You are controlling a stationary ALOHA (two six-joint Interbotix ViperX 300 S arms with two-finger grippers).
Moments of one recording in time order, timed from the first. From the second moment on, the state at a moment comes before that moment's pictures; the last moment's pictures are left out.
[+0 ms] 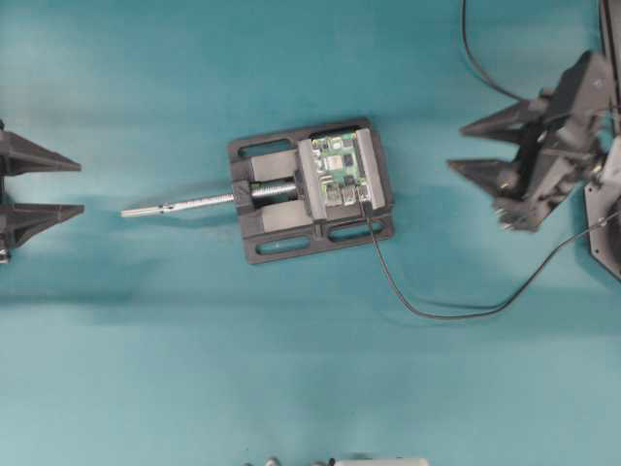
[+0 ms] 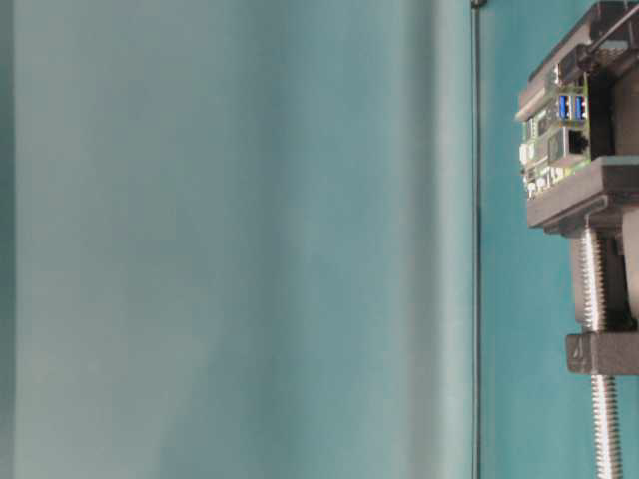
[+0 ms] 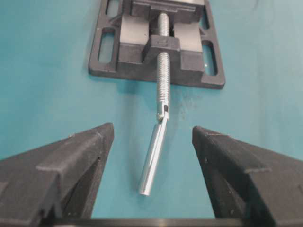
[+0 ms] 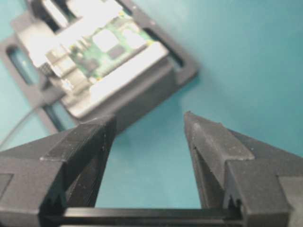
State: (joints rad) left arm 0.11 -1.11 1.57 -0.08 -0.15 -0.06; right arm 0.08 -0.68 1.28 1.19 -0.55 -0.83
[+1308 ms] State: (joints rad) left arm 0.11 -1.11 1.57 -0.08 -0.15 -0.06; right arm 0.01 -1.16 1.48 0.77 0.05 -0.83
